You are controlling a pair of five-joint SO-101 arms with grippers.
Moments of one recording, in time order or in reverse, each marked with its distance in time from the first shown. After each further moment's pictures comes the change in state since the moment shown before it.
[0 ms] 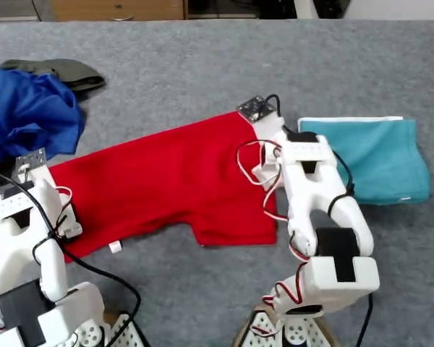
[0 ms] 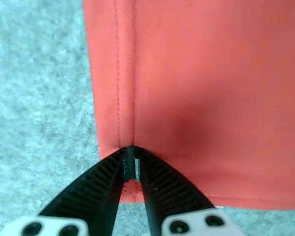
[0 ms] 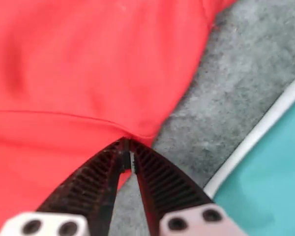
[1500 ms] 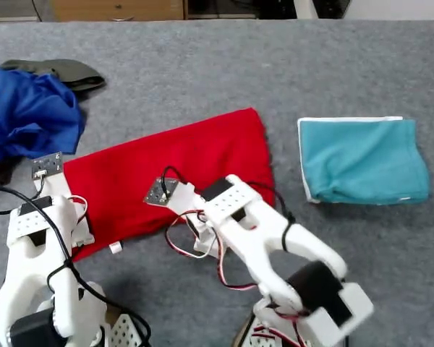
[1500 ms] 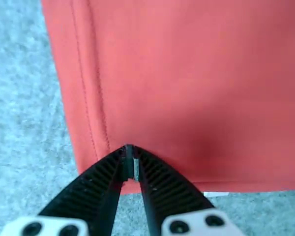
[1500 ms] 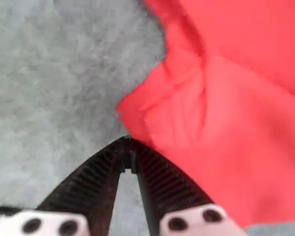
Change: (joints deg) left arm 6.1 -12.6 10.6 -2.6 0.4; right arm -35.0 -13.6 16.6 11.6 -1.8
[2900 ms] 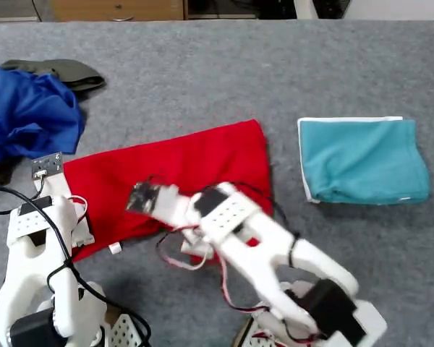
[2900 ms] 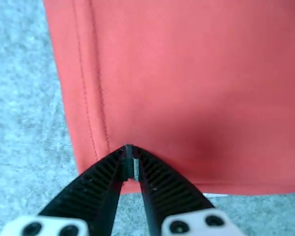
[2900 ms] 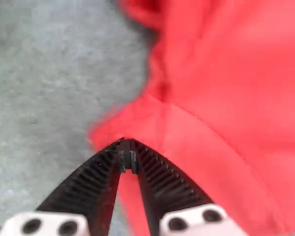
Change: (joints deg) left arm 0.0 0.0 0.0 0.1 0.0; right arm -3.3 -8.1 0.6 -4.7 1.8
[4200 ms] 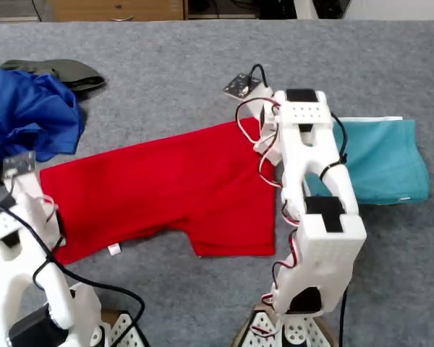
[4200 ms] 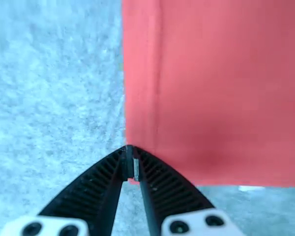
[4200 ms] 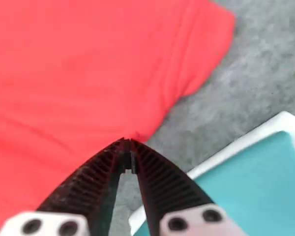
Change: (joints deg) left arm -11.5 0.5 -10.6 9.0 -13.2; right arm 37.4 37.0 -52.1 15.1 15.0
